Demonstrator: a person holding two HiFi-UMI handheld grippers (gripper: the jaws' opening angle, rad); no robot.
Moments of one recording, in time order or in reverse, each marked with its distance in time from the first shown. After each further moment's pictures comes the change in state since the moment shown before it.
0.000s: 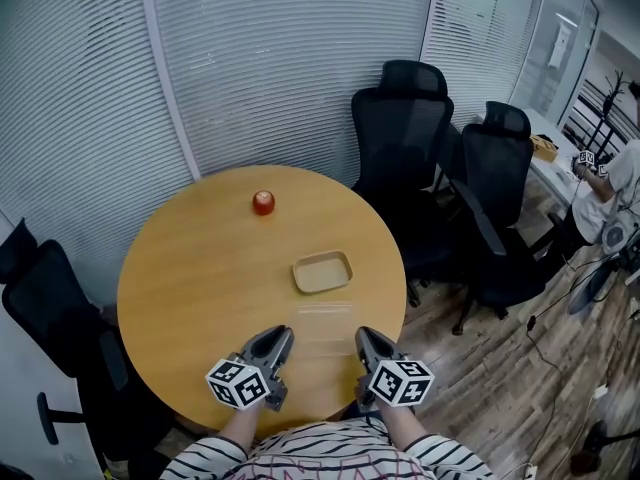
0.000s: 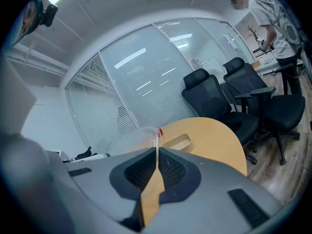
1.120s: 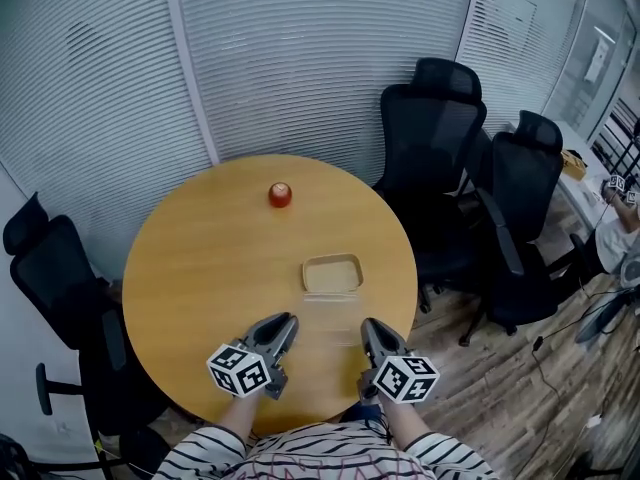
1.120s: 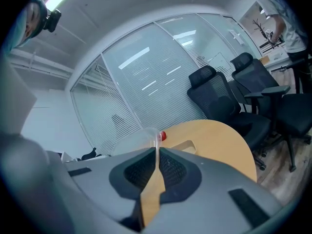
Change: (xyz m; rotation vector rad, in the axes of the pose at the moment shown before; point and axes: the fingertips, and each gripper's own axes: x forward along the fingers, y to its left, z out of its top) left arm 0.038 0.017 0.020 0.026 -0.017 0.059; right arm 0.041 -0.016 0.034 -0.010 0.010 0.085
